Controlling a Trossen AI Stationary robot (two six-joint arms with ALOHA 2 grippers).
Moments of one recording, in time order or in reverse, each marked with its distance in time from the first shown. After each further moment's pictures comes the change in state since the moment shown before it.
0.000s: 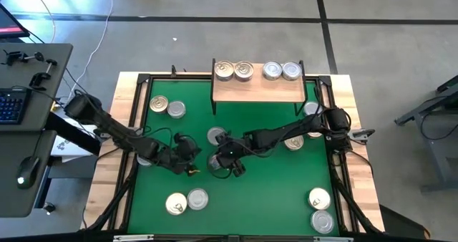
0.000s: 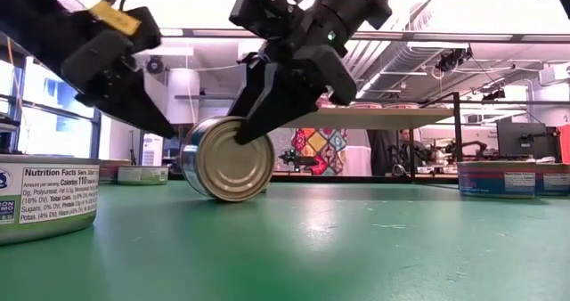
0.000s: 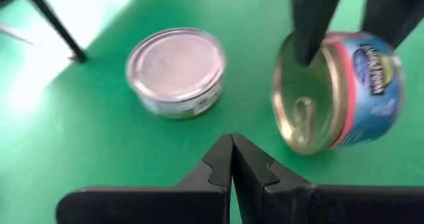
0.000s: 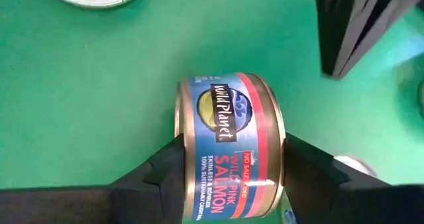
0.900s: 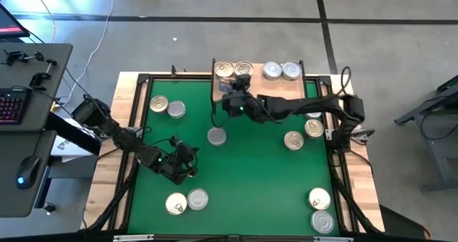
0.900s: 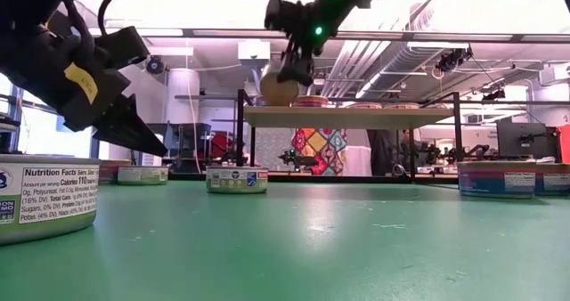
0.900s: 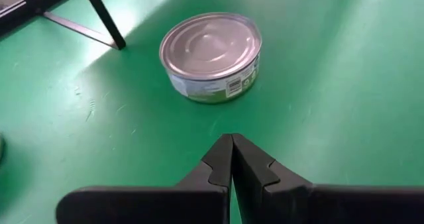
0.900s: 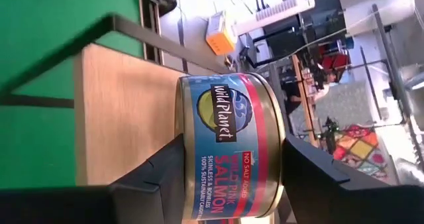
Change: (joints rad) left arm -0.078 0.149 0.001 -0.019 -0.195 -0.171; right arm -0.259 -0.181 0.000 0.164 0.807 -0.302
